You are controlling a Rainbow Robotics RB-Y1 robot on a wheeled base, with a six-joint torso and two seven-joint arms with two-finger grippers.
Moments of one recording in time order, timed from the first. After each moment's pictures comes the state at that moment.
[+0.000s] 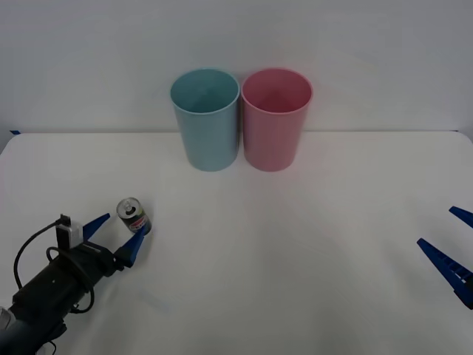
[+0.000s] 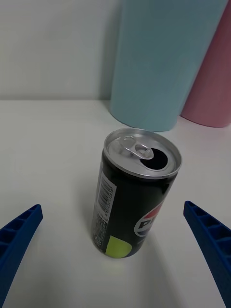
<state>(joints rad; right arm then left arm) 0.35 -0.40 -0.52 -1.66 0.96 -1.22 0.00 0.11 0.31 0.13 -1.32 -1.02 -0.66 -0.23</state>
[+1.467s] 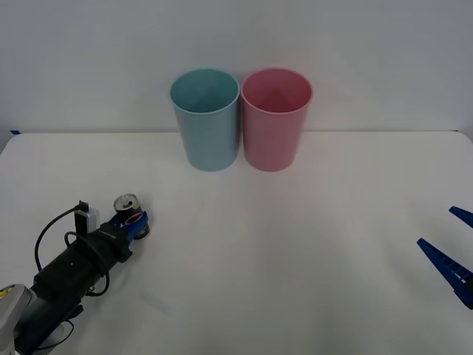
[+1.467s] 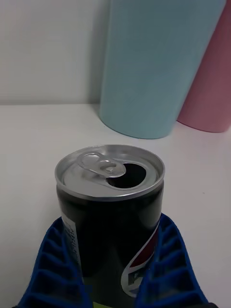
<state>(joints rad) 0.35 -0.40 -0.52 -1.66 0.96 -1.22 0.00 -0.01 0.31 0.09 -1.22 -1.02 -0.65 -0.25</state>
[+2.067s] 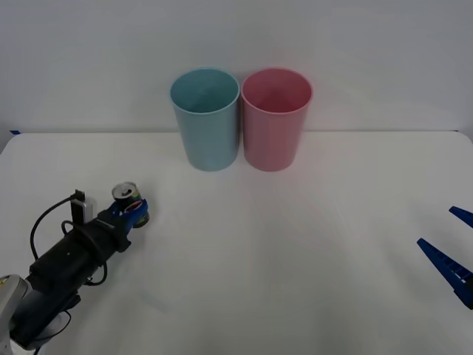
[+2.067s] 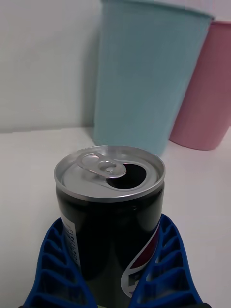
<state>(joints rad) 0.35 -0.40 -0.52 -1.66 0.96 -1.22 0.00 -0.01 0.32 0.10 -1.30 -1.02 -0.66 -0.23</state>
